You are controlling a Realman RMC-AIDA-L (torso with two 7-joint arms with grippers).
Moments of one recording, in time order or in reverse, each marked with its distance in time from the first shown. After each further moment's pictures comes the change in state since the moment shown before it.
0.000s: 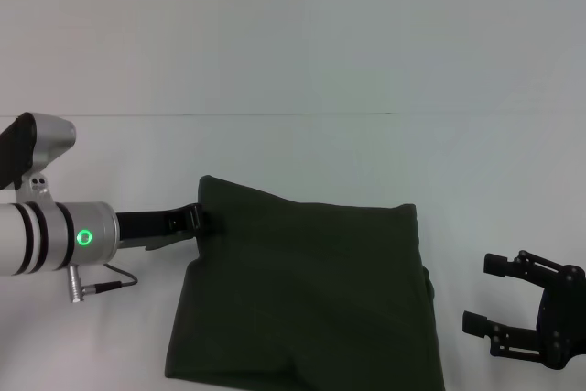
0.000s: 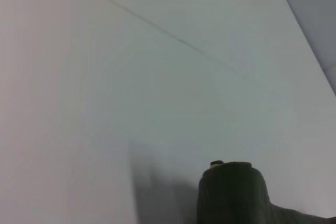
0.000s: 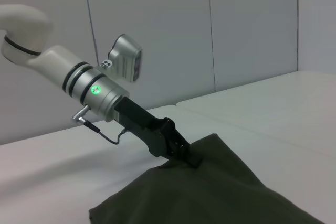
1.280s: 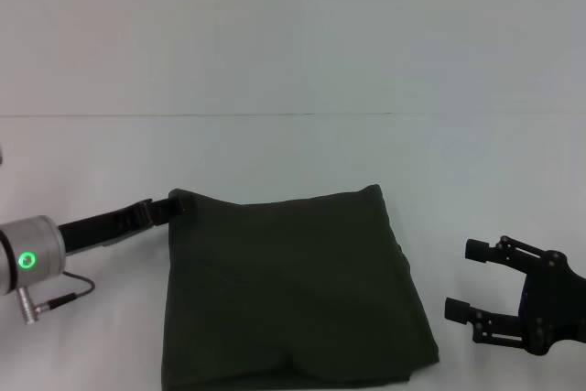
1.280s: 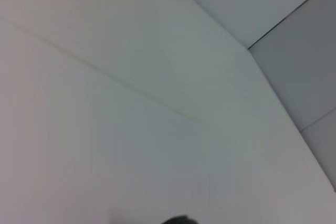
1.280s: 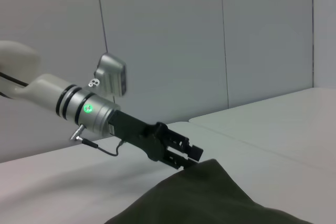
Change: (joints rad) left arm 0.123 -0.008 -0.163 0.039 -0.123 0.082 0.254; right arm 0.038 0.001 -0.010 0.034 0.023 -0.003 -0.013
